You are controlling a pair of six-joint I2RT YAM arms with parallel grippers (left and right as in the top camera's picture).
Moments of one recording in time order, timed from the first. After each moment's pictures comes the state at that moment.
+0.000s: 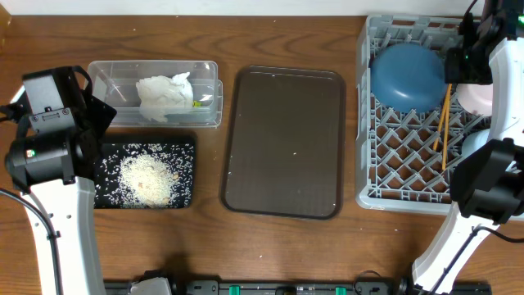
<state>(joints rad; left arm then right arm) 0.24 1.26 1.41 -1.09 -0.32 -0.73 -0.24 2.16 2.14 -1.26 0.08 -0.11</state>
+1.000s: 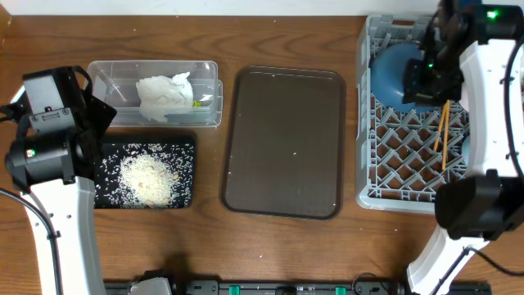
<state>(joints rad) 0.24 1.26 1.41 -1.09 -0.32 -0.73 0.00 1.97 2.14 -1.66 -0.10 0.18</state>
